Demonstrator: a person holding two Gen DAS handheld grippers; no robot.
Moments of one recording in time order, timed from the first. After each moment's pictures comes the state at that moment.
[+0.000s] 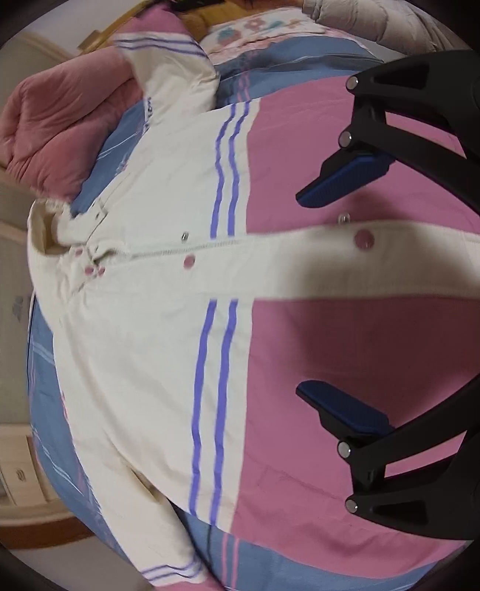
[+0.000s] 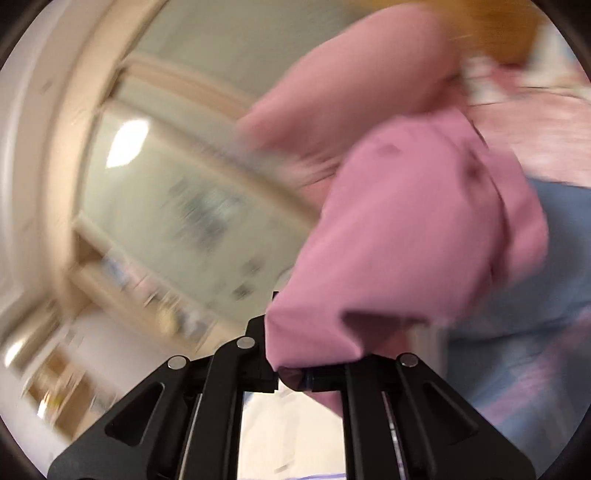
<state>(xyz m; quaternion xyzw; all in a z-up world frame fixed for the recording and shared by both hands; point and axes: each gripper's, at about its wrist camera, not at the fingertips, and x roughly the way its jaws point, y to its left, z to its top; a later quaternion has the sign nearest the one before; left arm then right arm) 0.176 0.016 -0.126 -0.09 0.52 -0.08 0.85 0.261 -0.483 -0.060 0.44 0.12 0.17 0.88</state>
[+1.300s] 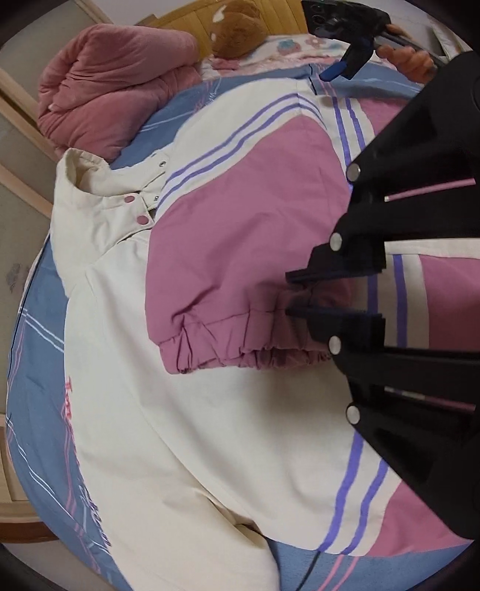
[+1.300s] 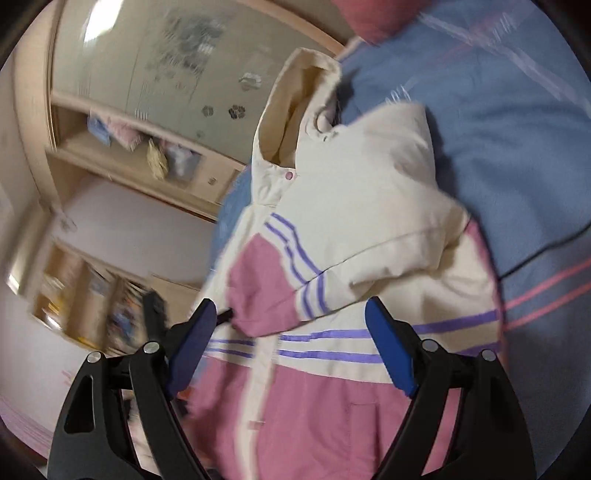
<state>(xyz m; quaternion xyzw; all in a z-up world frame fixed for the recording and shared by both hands) 0.322 0.048 -0.135 -0.15 0.54 -0.09 0.82 0.282 -0.355 -0.176 0.41 0.39 0.27 0.78</state>
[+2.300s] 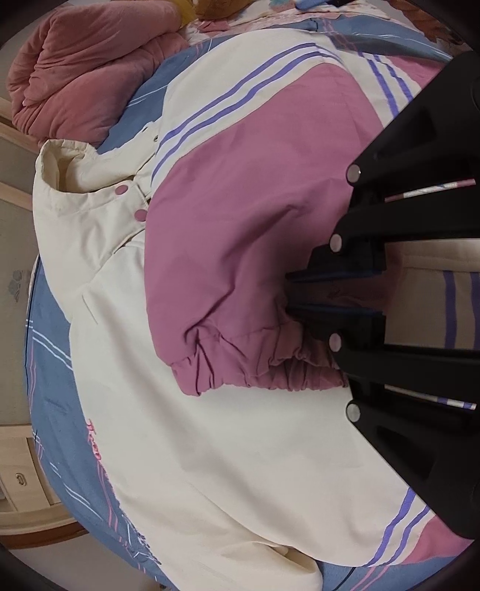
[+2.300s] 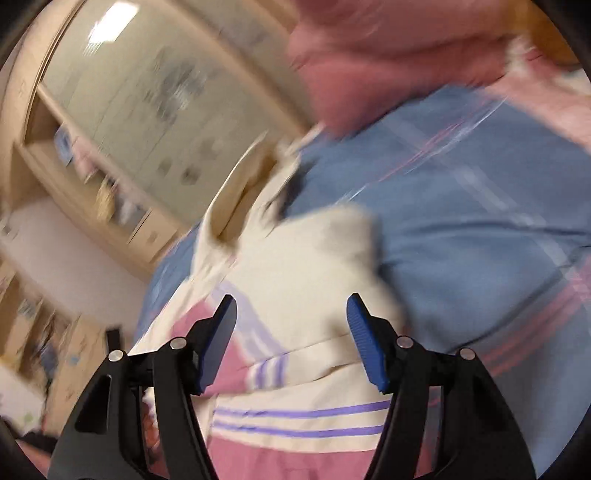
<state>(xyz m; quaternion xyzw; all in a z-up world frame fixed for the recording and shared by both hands) 0.355 0.003 -0.155 -0.07 0.53 -0.04 0.85 0.287 -0.344 -0.135 0.30 0.33 0.12 0.89</state>
